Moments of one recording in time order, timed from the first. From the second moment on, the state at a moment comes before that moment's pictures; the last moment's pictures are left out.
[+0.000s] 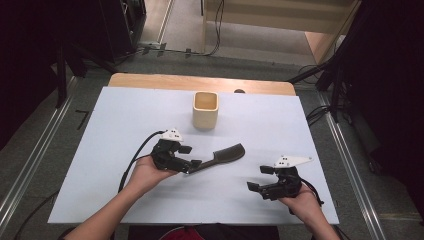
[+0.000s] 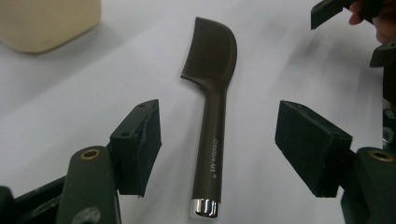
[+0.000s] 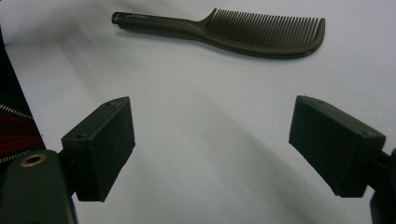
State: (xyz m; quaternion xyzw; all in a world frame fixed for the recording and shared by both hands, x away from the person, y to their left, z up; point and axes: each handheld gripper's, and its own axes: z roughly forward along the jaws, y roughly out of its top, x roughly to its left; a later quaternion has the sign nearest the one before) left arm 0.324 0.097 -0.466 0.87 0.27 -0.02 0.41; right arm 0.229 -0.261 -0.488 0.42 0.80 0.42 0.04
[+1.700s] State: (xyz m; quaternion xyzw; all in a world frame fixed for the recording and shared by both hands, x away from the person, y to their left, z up) left arm 0.305 0.091 -0.507 0.89 0.25 0.06 0.37; right arm 0.231 -0.259 -0.490 0.42 0.80 0.42 0.04
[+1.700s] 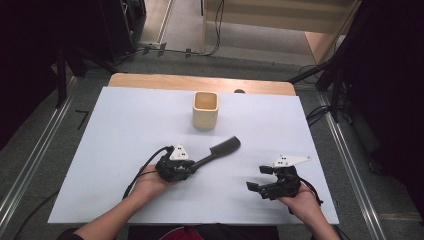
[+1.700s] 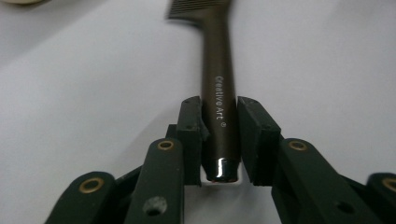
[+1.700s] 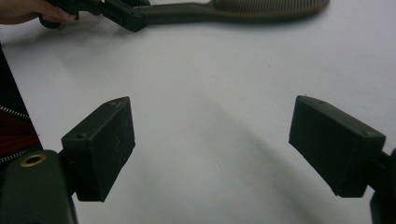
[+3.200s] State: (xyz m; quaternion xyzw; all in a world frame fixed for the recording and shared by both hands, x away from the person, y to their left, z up) left arm 0.314 0.092 -0.459 0.84 0.30 -0.05 0.44; right arm 0.229 -0.260 -0.486 0.42 0.80 0.43 0.05
